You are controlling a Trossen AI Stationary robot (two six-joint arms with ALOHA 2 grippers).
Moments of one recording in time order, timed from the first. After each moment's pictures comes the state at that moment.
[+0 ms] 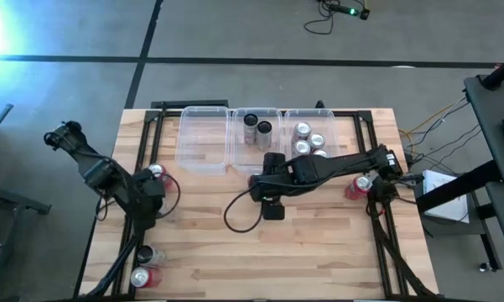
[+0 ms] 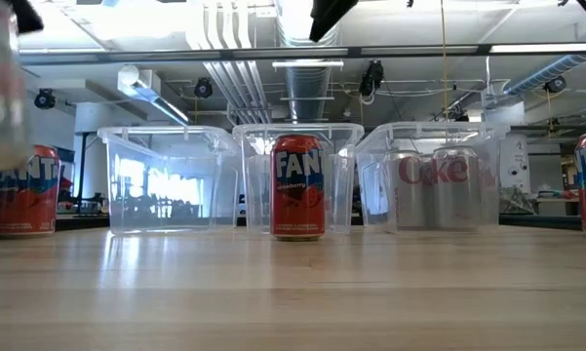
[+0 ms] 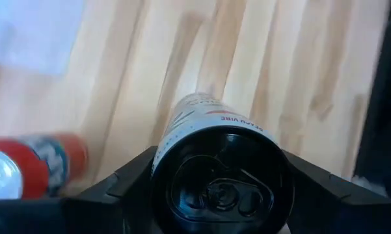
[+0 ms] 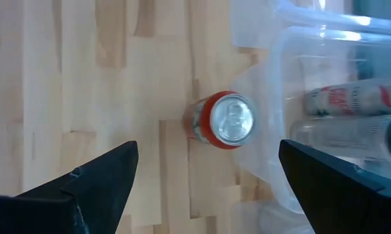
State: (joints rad) left arm -0.69 0.90 1.03 -1.35 -0.18 -0.94; right arm 0.22 1.99 2.09 -1.30 0.29 0.13
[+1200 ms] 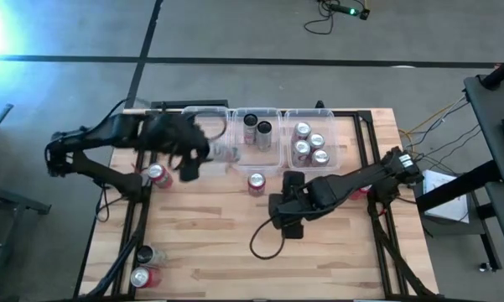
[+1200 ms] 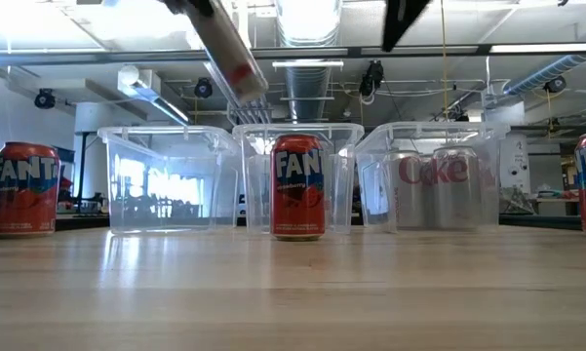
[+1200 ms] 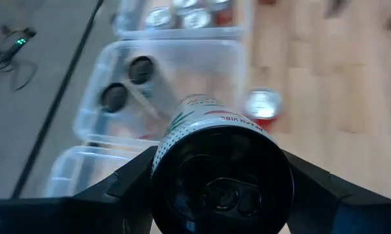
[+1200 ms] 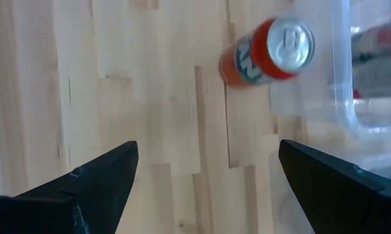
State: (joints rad) left arm 0.11 1.25 1.53 -1.07 -0.16 0.08; right arm 0.38 1.85 1.82 -1.30 0.29 0.36
